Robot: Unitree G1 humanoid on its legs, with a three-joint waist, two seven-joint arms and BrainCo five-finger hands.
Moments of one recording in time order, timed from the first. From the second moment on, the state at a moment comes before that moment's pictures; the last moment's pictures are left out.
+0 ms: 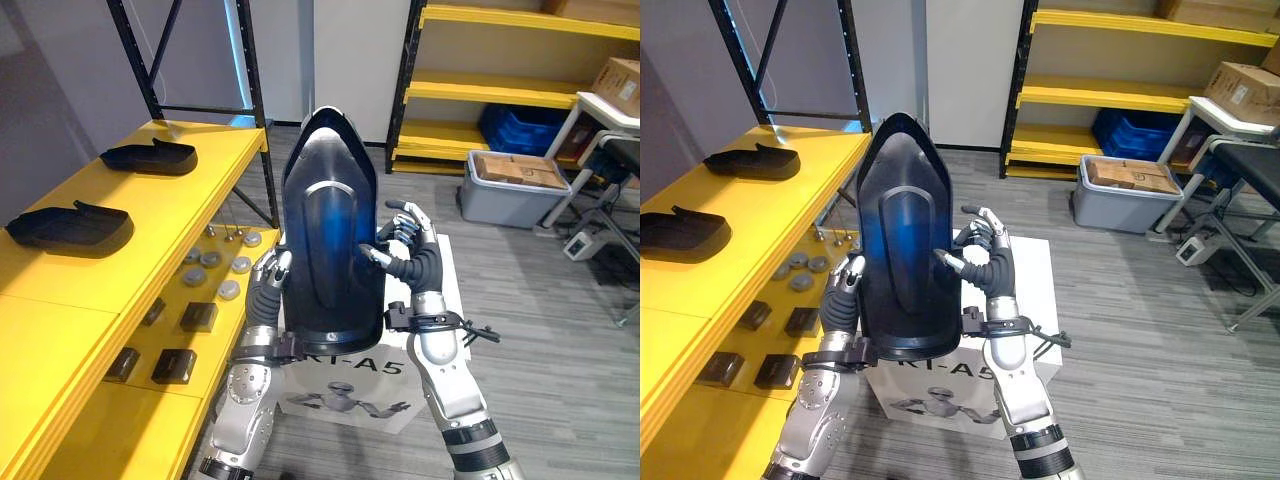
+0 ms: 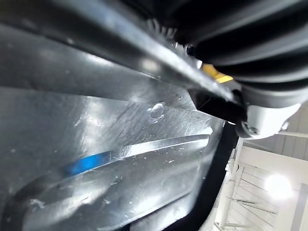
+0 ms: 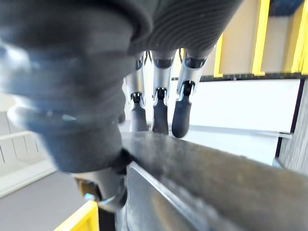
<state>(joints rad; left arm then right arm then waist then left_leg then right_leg) 0.00 0.08 -0.23 -0.15 -0.26 -0.21 0.23 -0.18 -0.04 0.21 -0.14 -0.01 -0.19 -0.21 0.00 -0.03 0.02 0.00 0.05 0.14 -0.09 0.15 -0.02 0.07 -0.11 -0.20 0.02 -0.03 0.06</state>
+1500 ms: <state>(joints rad) 0.37 -0.03 0.07 -0.39 -0.10 -0.22 0.11 0.32 0.03 -0.32 0.68 0.23 -0.13 0.03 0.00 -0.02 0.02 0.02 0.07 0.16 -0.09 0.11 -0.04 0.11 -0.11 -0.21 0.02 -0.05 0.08</state>
